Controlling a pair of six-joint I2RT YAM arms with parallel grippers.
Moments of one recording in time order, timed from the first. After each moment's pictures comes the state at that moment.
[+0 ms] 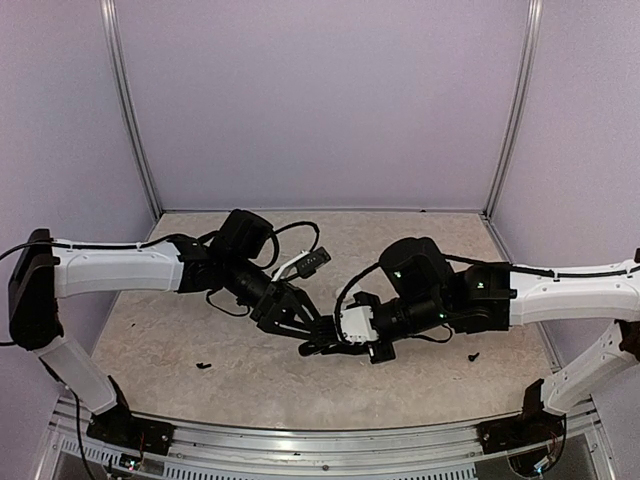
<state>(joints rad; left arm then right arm) -0.84 1.61 1.10 -0.20 1.14 -0.14 1.18 1.38 1.02 -0.25 -0.27 -0.72</state>
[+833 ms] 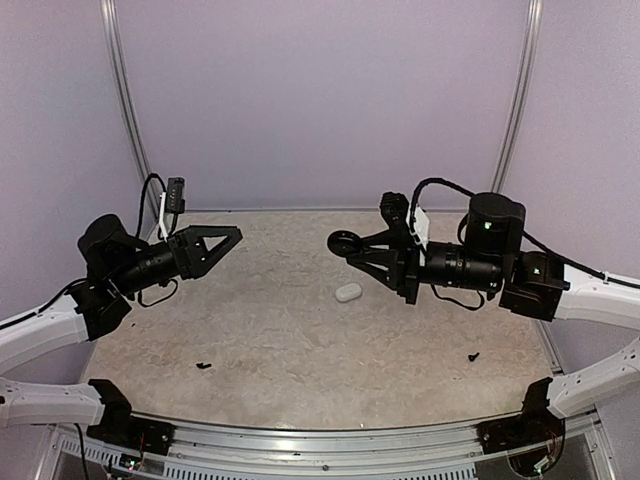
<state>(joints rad) -0.57 0.93 0.59 0.48 0.54 -0.63 1.02 1.12 0.94 0.09 -0.21 -0.24</state>
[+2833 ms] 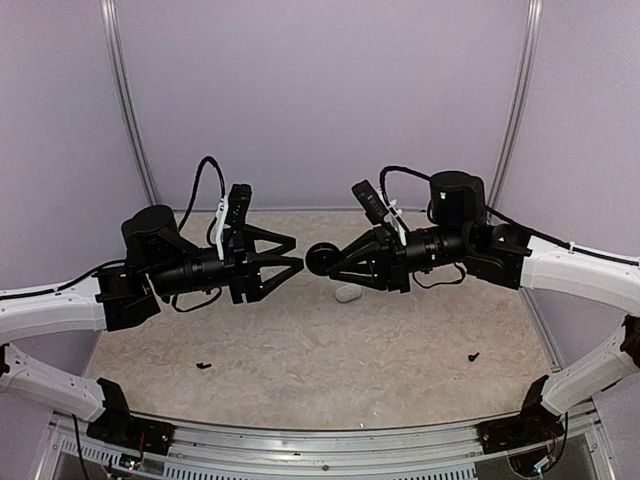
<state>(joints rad) -0.92 1.13 0.79 0.36 0.38 -0.13 0.88 1.33 1.10 0.00 -0.75 0.09</state>
